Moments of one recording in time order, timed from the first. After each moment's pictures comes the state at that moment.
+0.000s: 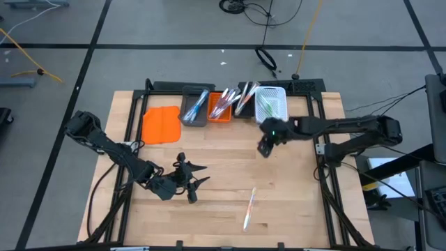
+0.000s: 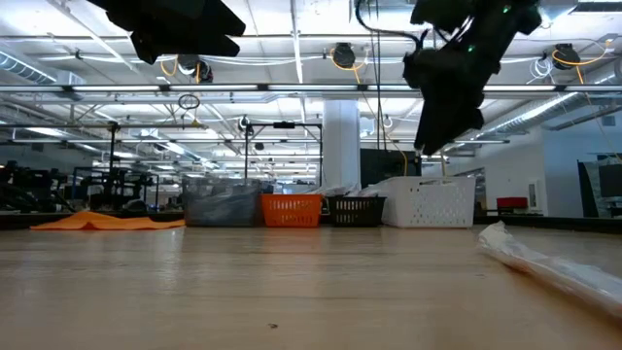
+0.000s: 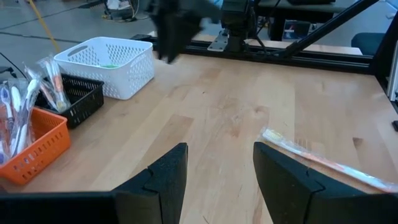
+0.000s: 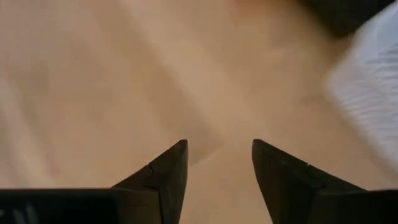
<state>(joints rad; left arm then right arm) -0.58 1.43 0.77 0.17 -0.83 -0.38 -0.16 1.27 0.87 -0.58 0.07 0.49</state>
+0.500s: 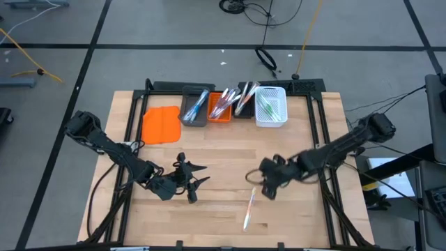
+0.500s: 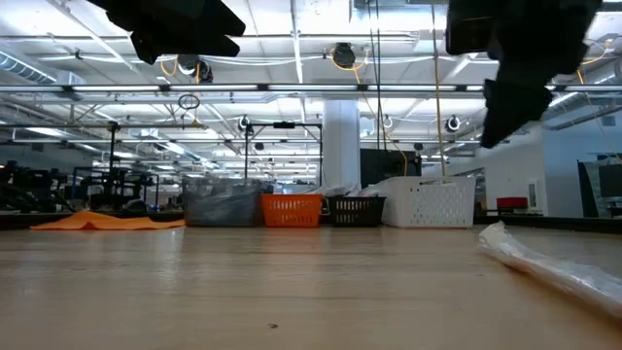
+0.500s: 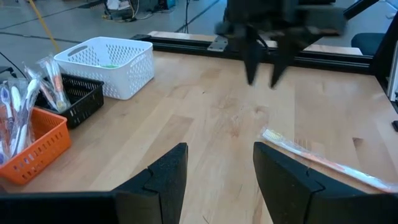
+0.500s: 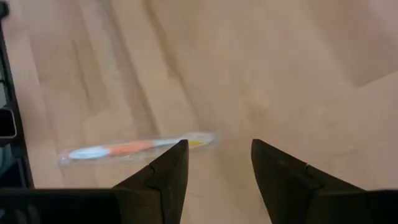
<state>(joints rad) -0.58 1.43 0.77 0.17 -0.83 -0.38 0.40 1.36 0.87 -0.52 0.15 0.84</state>
